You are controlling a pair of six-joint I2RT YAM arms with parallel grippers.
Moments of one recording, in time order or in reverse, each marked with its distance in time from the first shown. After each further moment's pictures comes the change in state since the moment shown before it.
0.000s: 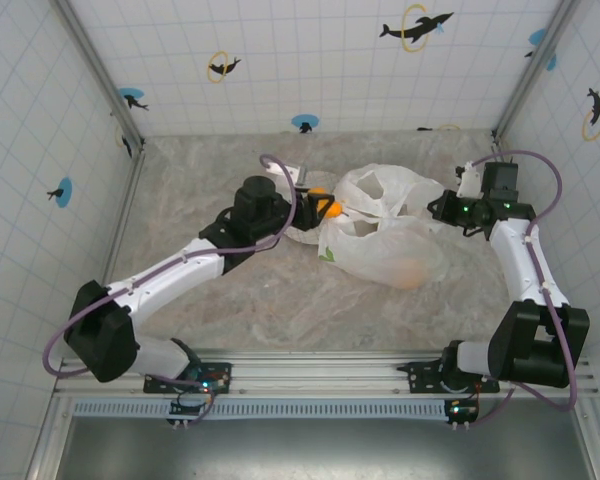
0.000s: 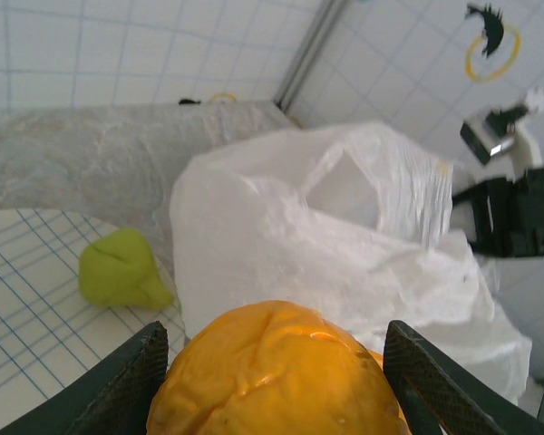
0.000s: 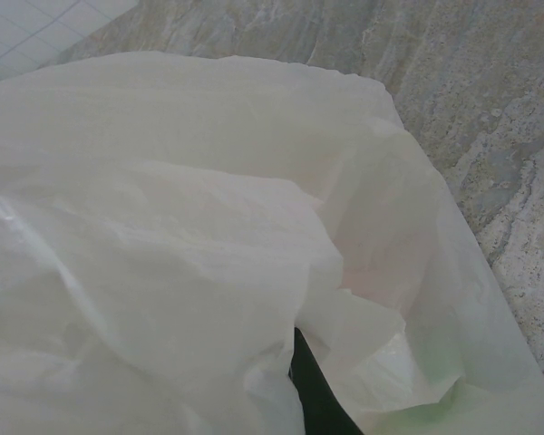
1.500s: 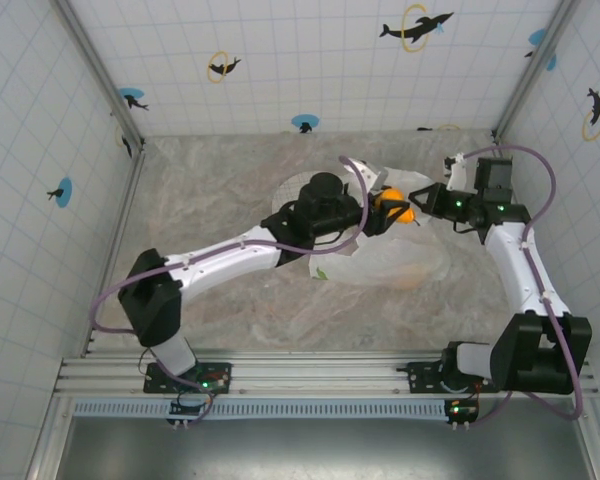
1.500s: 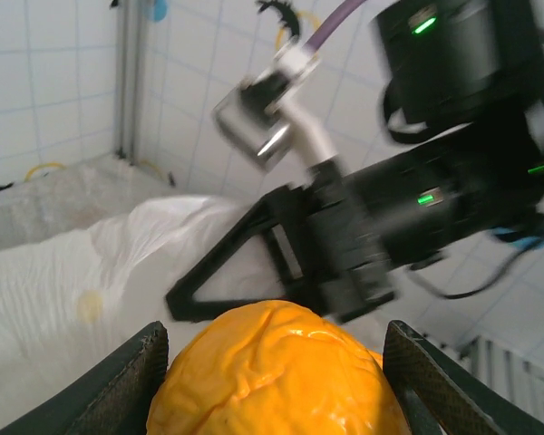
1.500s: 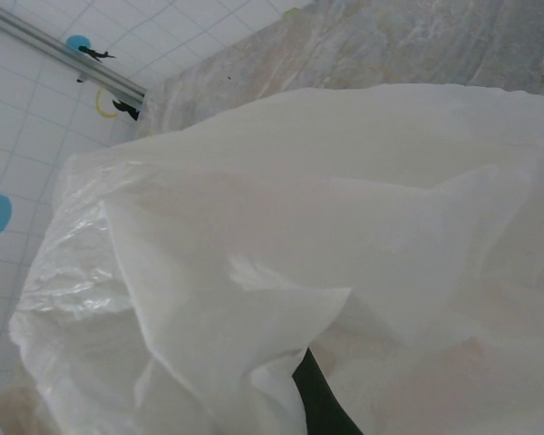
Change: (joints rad) left arm -0.239 0.337 0.354 0.114 0.012 0.145; right arm 0.074 -0.050 0.000 0.106 -0.199 0.112
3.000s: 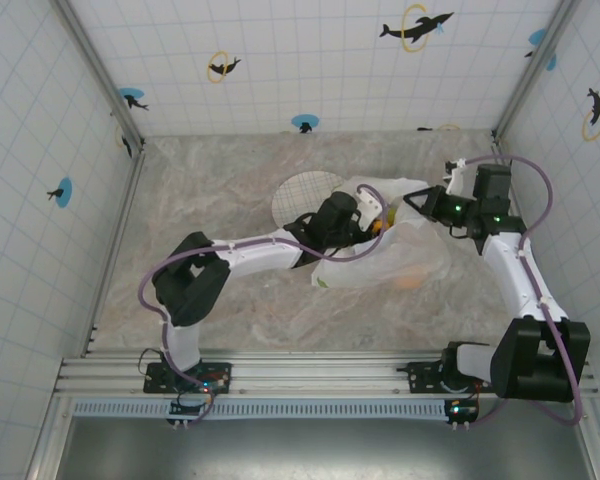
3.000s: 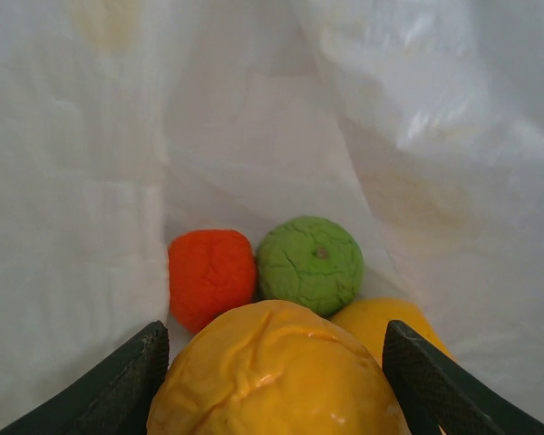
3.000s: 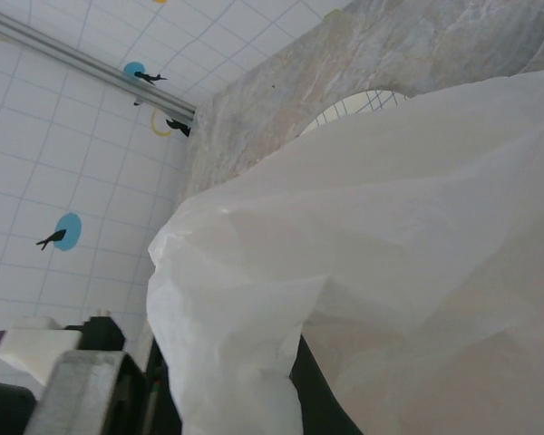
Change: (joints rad) left arm 0.035 0.211 -0.069 -0.031 0.069 0.146; right arm -0.005 -0.030 -0.115 0.175 -0.089 0.179
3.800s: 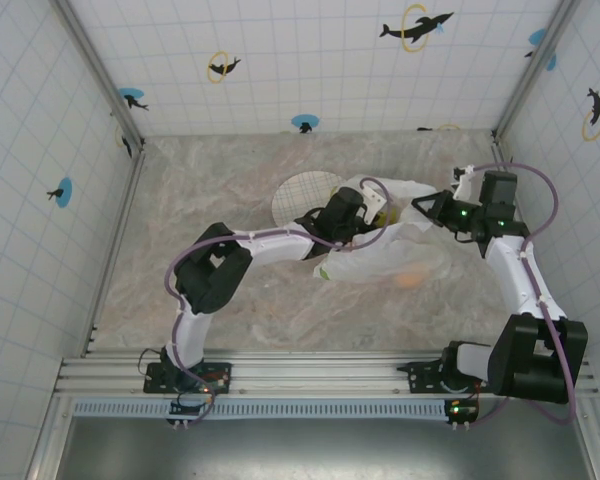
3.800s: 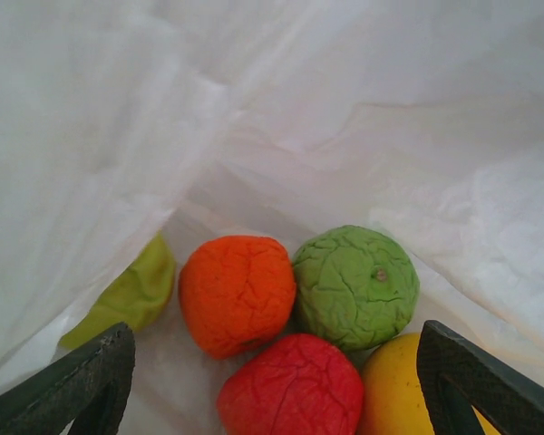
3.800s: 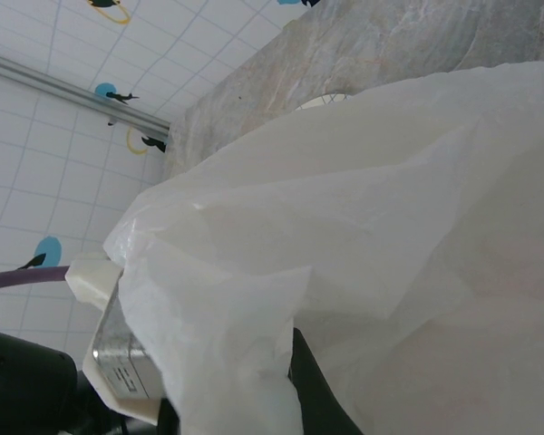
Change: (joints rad) left arm 0.041 0.131 0.103 0.008 0.018 -0.093; right arm -0.061 0.001 -0.040 0.005 0.009 -0.004
